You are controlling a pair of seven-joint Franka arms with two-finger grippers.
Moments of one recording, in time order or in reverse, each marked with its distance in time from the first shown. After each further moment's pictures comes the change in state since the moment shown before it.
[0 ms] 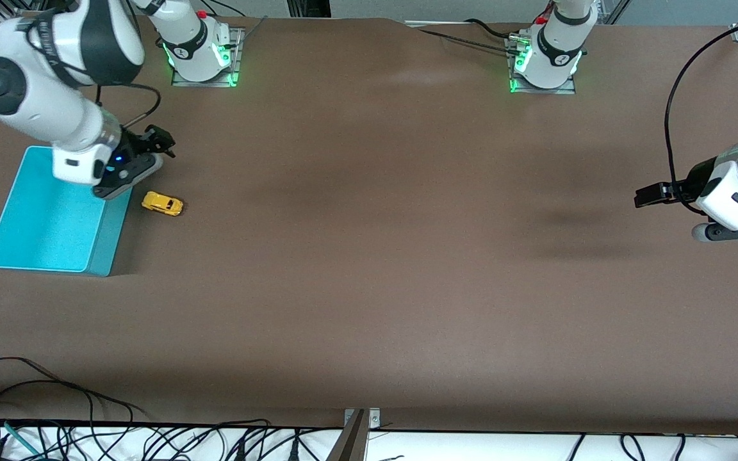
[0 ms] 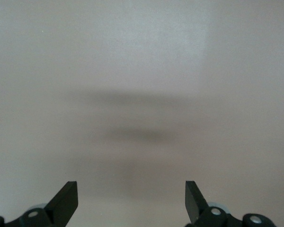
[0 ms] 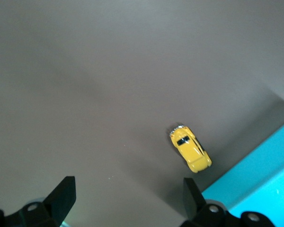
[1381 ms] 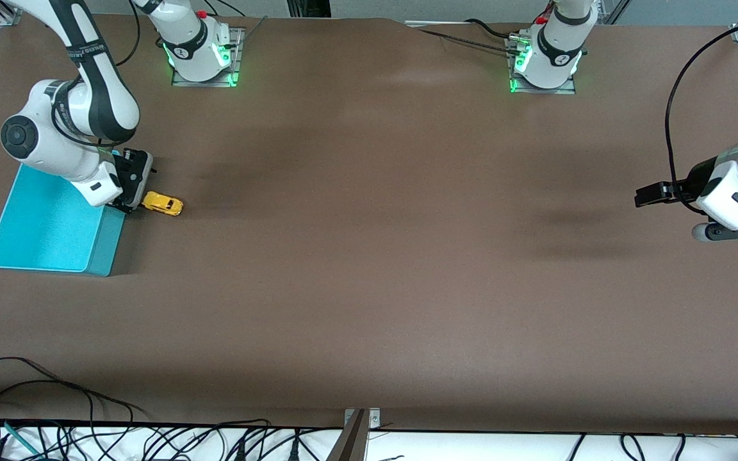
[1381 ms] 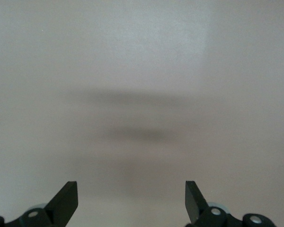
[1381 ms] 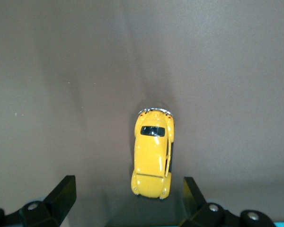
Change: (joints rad) left arm 0.001 0.000 0.001 0.000 0.000 -0.003 0.004; right arm -0.134 0.245 -0.120 -0.170 0.000 0.404 -0.881
